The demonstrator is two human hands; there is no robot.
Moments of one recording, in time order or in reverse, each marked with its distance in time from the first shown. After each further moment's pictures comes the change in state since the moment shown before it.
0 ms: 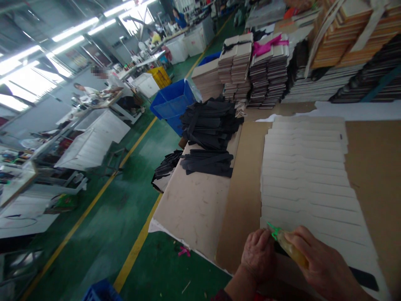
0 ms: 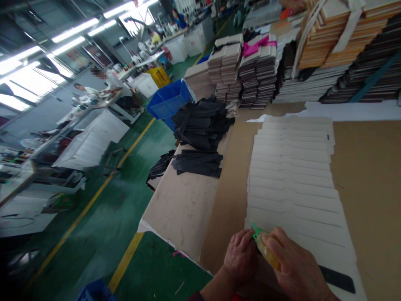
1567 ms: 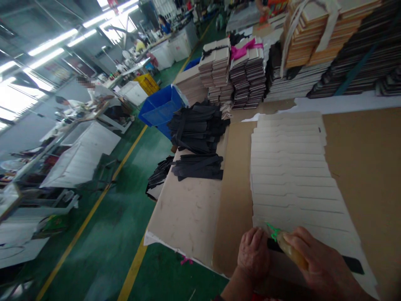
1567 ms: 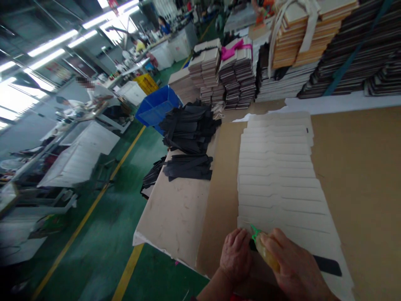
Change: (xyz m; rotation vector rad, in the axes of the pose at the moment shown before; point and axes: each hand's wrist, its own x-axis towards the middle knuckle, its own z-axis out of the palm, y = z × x) left_hand -0.005 -0.004 -0.008 0.015 0.059 0.018; right_hand -0.022 -0.003 -0.007 0.012 0.048 0.080
